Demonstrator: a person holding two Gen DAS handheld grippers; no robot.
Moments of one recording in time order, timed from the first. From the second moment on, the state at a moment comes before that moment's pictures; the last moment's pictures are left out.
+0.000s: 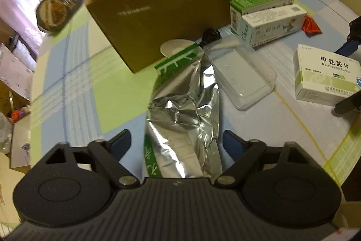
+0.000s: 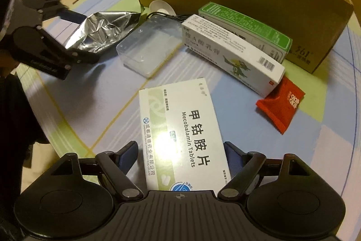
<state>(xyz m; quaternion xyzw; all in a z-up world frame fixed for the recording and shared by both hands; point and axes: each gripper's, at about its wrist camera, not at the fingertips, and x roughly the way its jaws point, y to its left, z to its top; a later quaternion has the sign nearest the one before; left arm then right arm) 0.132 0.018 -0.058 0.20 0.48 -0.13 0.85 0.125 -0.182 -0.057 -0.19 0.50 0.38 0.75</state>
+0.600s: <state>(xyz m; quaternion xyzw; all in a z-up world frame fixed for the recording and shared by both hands) 0.180 0.015 -0.058 0.19 0.56 -0.17 0.79 0.131 -0.178 -0.054 -0.16 0.50 0.37 0.77</state>
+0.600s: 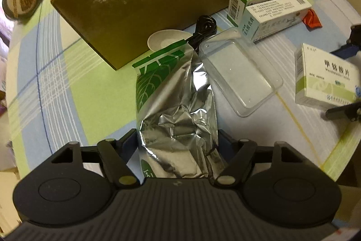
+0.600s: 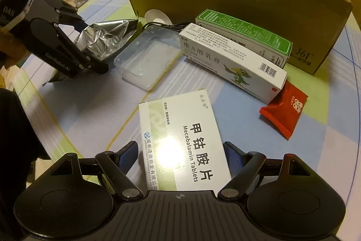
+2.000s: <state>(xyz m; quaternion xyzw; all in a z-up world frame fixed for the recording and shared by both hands) 0.147 0.010 0.035 0.16 0.51 -0.16 0.83 0.138 -0.186 0.028 -0.09 0.45 0.31 0.83</state>
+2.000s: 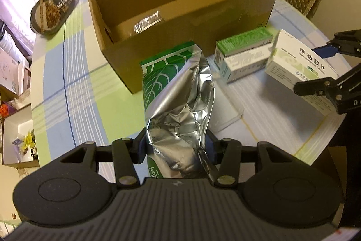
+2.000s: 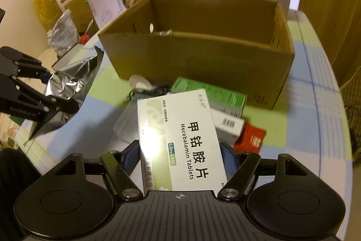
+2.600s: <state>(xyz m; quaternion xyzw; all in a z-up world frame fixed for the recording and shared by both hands) 0.170 -0.002 0.077 0.15 0.47 -0.17 0.85 0.188 -0.183 0.083 -0.08 0.41 0.28 0.87</state>
